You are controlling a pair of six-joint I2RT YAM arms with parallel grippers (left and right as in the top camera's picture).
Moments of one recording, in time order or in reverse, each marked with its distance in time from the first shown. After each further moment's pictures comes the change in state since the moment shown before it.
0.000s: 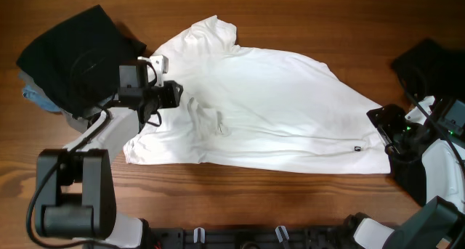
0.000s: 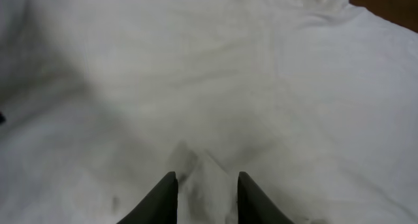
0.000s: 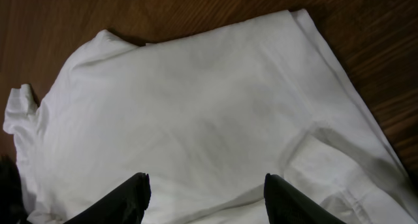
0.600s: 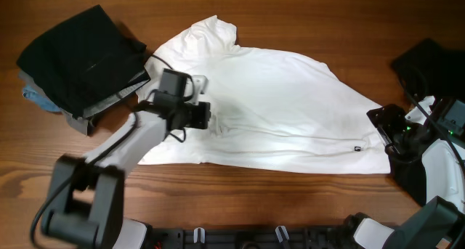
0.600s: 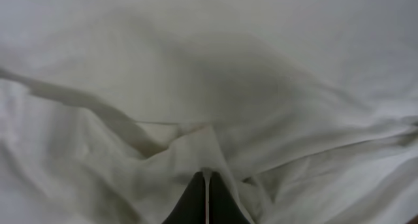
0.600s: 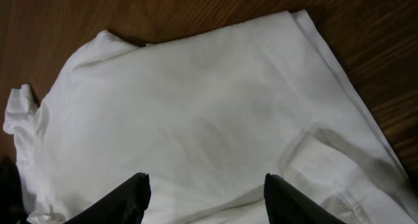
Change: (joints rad) left arm -0.272 -0.011 0.019 -0.211 0.006 -0.004; right arm 0.000 0.000 0.000 0.001 0.000 0.000
